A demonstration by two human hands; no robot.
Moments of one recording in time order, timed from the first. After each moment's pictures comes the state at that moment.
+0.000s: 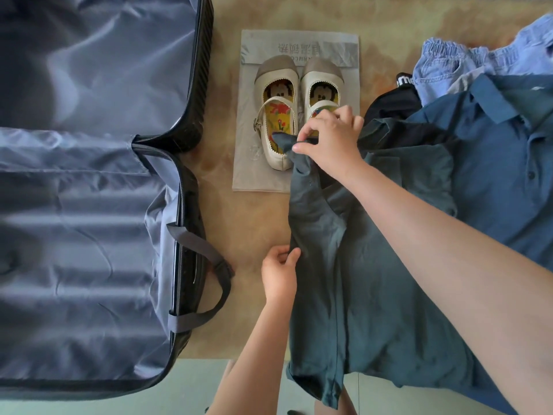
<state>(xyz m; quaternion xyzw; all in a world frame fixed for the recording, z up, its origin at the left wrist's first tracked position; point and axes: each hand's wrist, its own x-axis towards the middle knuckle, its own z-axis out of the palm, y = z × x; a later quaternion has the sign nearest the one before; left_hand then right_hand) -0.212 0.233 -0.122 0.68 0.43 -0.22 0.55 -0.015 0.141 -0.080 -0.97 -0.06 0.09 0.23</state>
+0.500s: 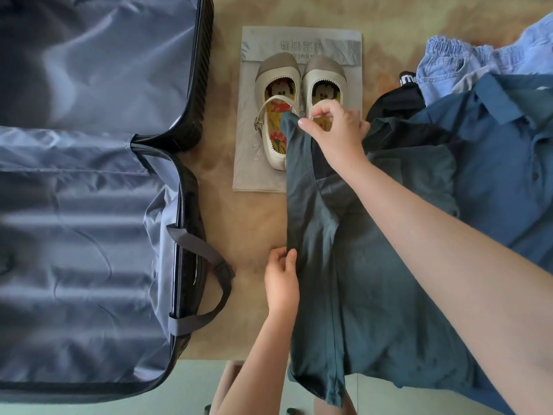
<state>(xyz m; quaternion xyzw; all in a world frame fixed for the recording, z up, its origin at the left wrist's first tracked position) -0.221 0.232 -0.119 0.67 0.42 -0.21 0.57 -0.006 0.141 -0.091 -0.93 0.06 0.04 0.35</state>
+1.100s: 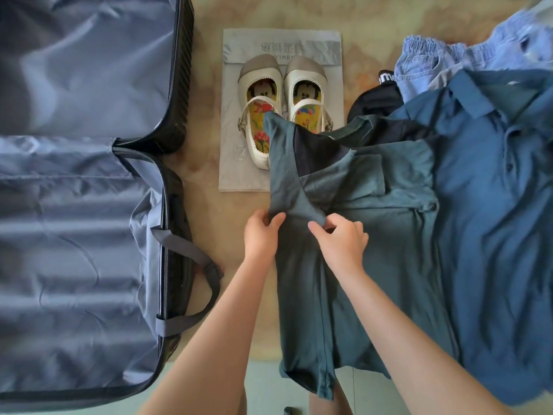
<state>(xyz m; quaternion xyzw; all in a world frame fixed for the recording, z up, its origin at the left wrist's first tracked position) -0.152 0.249 -0.123 0.75 0.32 -0.22 0.53 -0.167 0.113 -0.114 -0.90 0.25 0.17 0.32</state>
